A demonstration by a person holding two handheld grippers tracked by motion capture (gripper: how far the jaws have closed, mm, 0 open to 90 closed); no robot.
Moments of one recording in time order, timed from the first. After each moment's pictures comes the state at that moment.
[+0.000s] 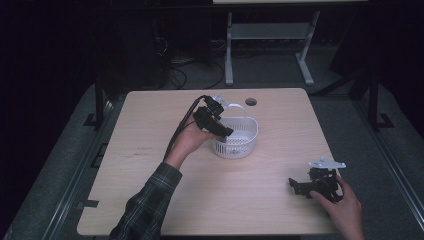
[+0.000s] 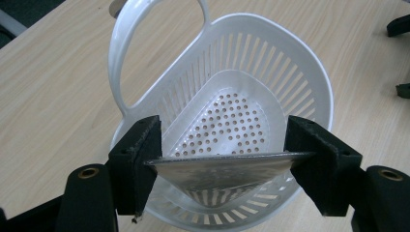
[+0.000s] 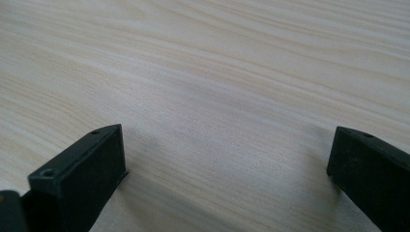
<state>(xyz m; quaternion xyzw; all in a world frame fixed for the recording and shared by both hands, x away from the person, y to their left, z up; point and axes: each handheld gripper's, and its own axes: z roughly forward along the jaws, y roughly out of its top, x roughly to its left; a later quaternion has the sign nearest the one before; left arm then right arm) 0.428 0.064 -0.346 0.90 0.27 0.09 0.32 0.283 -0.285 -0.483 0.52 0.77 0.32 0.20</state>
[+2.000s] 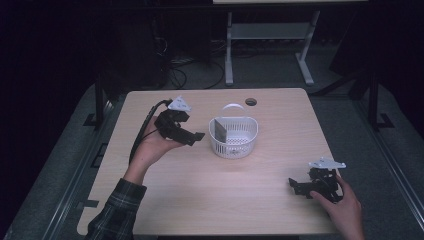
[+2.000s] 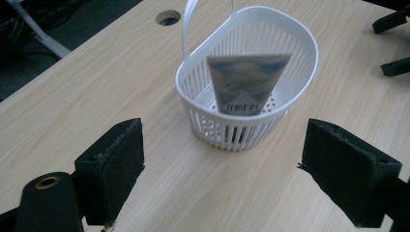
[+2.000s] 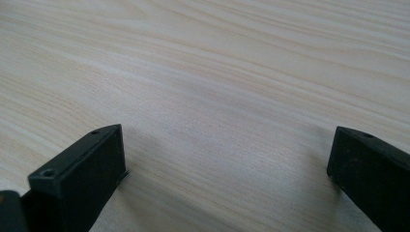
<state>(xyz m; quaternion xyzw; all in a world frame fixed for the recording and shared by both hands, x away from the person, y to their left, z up) 0.377 0.160 -0.319 0.88 0.28 0.15 0.37 0.283 -0.285 -0.483 0.52 0.77 0.32 0.20</state>
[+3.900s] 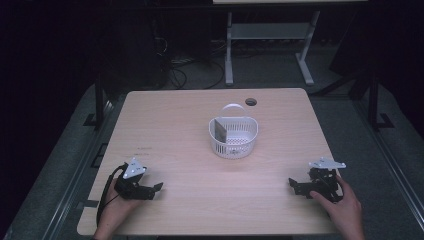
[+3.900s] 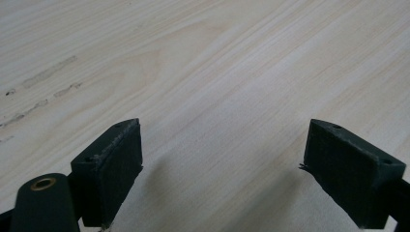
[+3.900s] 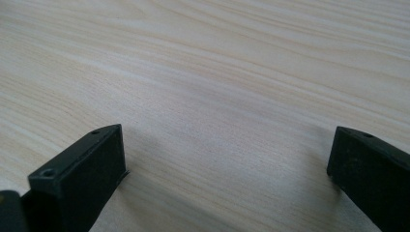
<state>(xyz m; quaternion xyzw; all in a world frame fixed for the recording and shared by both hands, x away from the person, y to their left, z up) 0.284 0.284 -0.467 0.84 0.38 0.18 0.35 0.283 -0.285 -0.483 0.52 0.76 0.32 0.20</state>
